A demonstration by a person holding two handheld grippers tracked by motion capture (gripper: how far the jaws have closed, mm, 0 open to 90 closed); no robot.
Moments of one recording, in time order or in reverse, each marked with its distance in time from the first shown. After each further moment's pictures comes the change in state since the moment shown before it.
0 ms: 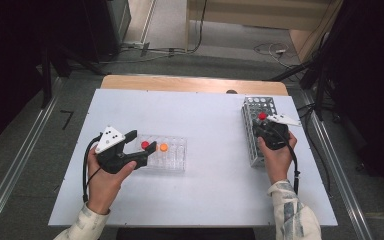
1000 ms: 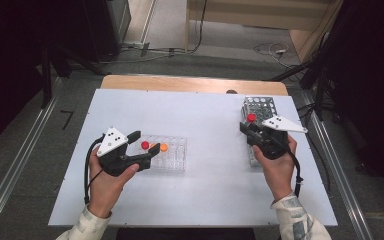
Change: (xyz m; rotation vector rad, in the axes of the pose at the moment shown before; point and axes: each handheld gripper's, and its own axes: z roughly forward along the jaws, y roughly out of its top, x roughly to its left) left arm -0.015 0.005 -0.005 -0.020 -0.035 0.026; right arm 0.058 0.025 -0.076 -0.099 0.242 -0.130
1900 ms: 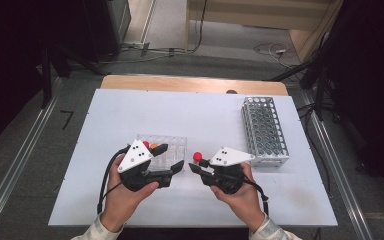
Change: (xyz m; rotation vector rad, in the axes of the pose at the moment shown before) left arm -0.056 -0.001 0.007 0.028 -0.206 0.091; right arm 0.116 -0.028 0.006 0.118 0.372 -0.185
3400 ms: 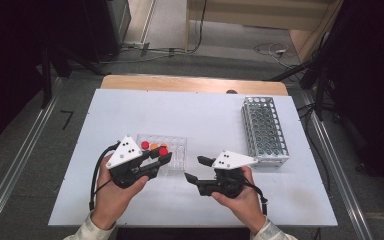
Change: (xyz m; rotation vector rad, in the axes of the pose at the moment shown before) left arm 0.020 0.009 -0.024 0.020 0.037 -0.013; right arm -0.005 -0.014 -0.004 -0.049 0.053 0.049
